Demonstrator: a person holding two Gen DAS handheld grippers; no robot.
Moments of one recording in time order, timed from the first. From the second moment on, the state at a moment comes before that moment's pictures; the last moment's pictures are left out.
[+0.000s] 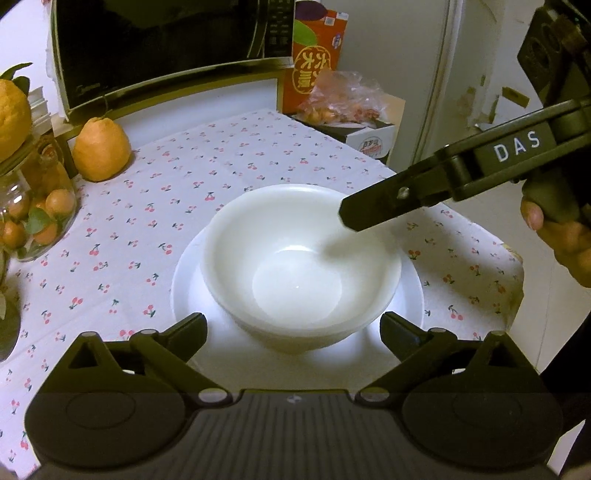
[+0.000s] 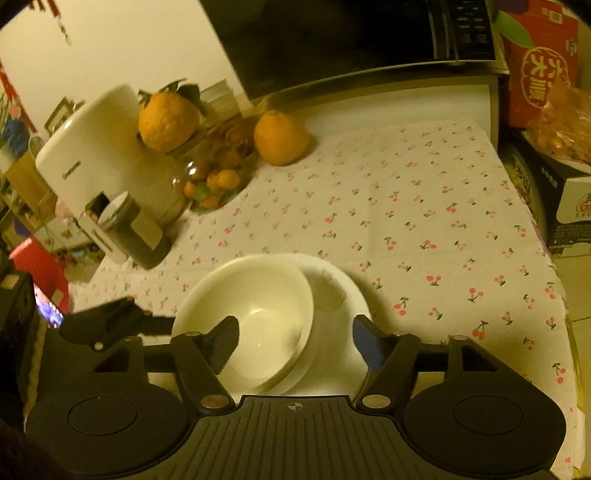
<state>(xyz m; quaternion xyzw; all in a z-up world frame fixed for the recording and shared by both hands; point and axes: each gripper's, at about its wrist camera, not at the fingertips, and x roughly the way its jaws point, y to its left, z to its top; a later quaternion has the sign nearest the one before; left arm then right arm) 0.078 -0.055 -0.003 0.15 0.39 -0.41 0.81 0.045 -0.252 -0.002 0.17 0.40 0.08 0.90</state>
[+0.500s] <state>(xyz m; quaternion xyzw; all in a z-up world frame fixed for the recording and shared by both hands) 0.052 -0.029 0.033 0.16 0.39 -0.41 0.81 0.028 -0.255 0.014 0.15 0.40 0.04 0.90</state>
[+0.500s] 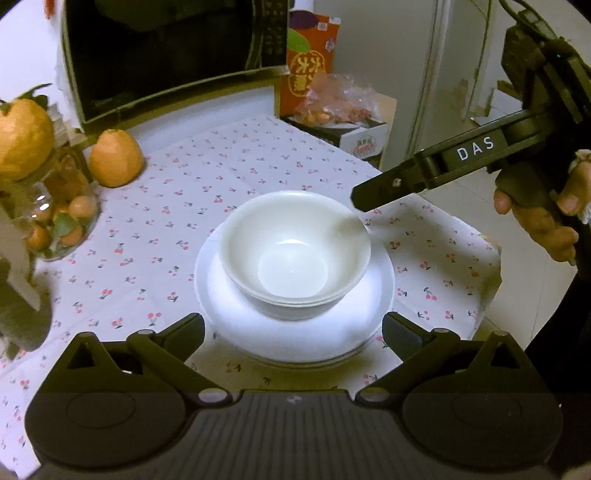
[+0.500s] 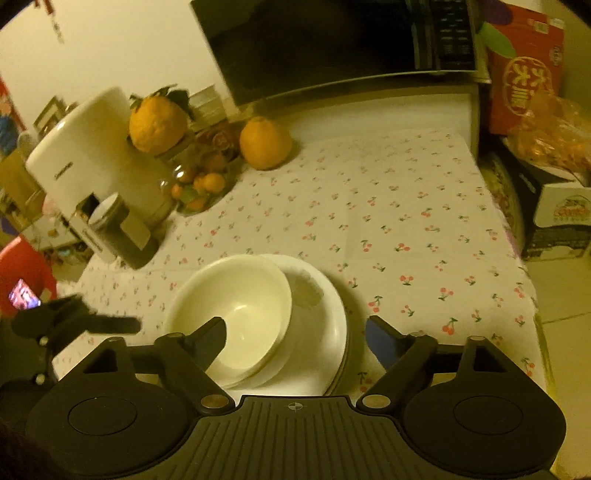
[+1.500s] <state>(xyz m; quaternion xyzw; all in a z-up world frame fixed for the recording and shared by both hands) 0.026 0.012 0.031 0.01 0.41 -0.11 0.91 -0.050 -0.196 -0.002 0.08 0.34 -0.08 0.93</state>
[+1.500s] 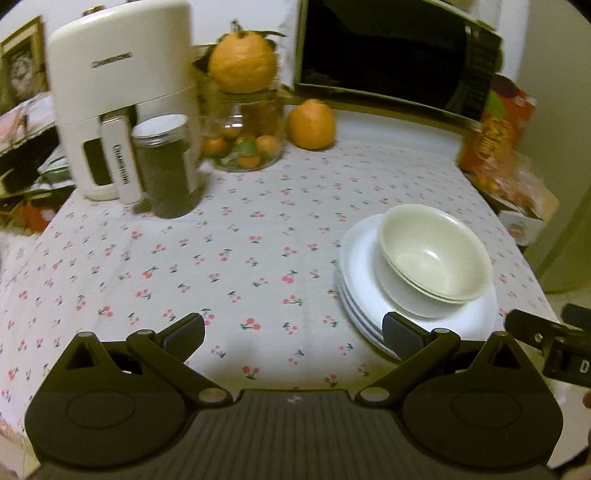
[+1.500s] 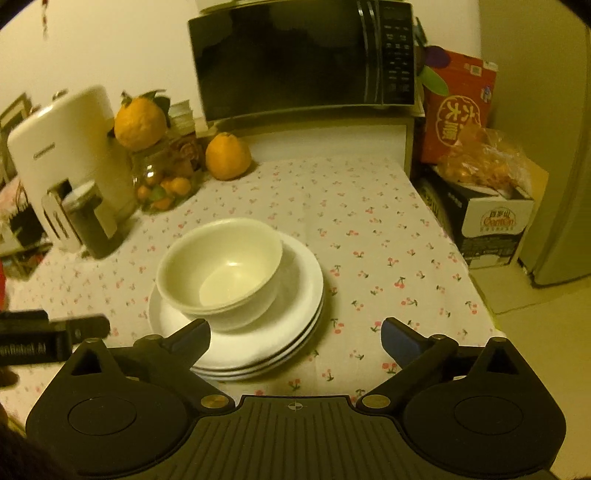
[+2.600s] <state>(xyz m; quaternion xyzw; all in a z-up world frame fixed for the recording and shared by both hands) 0.011 -0.001 0.022 0.04 0.43 -0.07 0.90 -0.043 -0.185 -0.018 0.06 0.38 -0.10 0.92</state>
